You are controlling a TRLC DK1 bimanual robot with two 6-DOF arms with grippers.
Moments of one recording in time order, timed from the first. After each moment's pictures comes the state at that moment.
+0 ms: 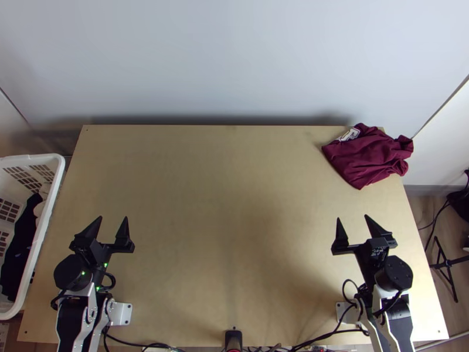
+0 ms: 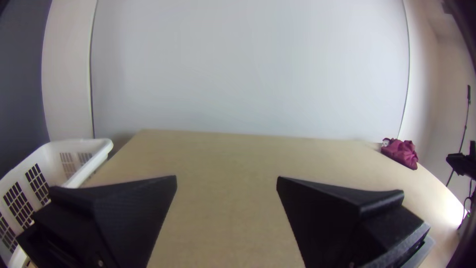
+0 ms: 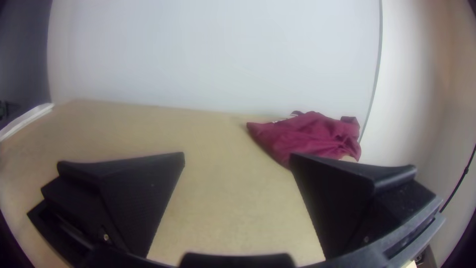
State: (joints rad) left arm 0.01 0.00 0.07 -0.22 0.01 -0.08; right arm 0.14 0.00 0.09 -0.23 0.05 -0.04
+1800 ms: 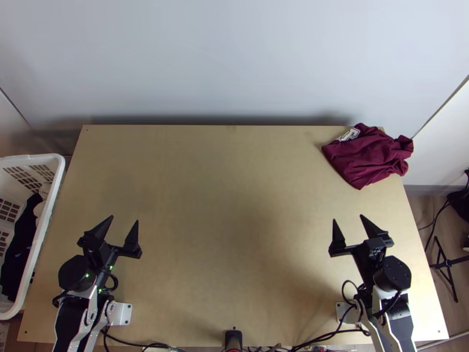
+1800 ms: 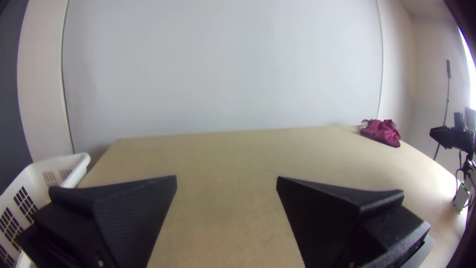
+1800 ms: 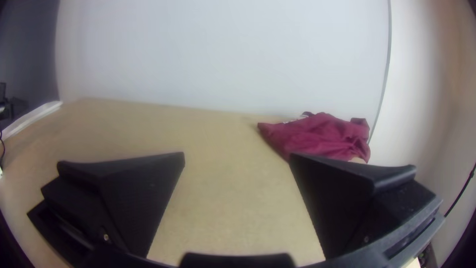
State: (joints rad) left arm -0.13 0.00 0.08 -0.22 0.01 -0.01; right arm 0.19 0.00 0.09 -0.23 0.05 -0.03
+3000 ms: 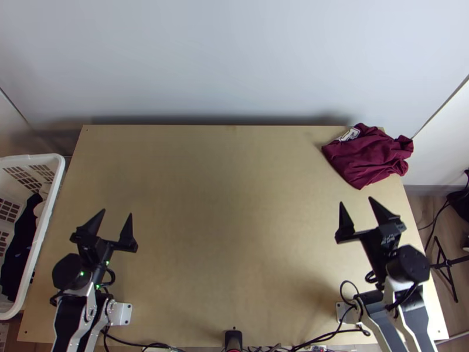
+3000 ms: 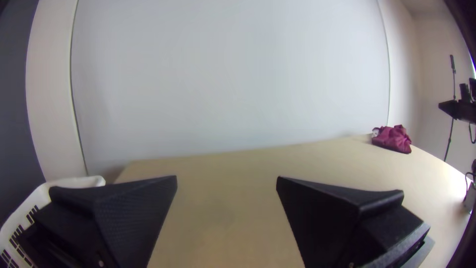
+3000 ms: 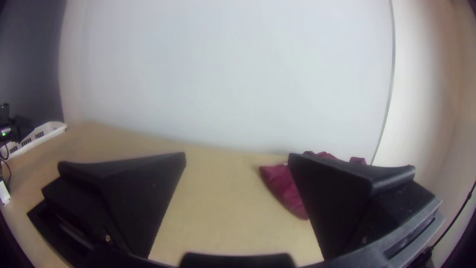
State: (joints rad) left arm -0.05 0.10 0.13 -0.06 0.02 0.07; right arm 0.21 0.29 0.33 -0.08 0.05 -0.04
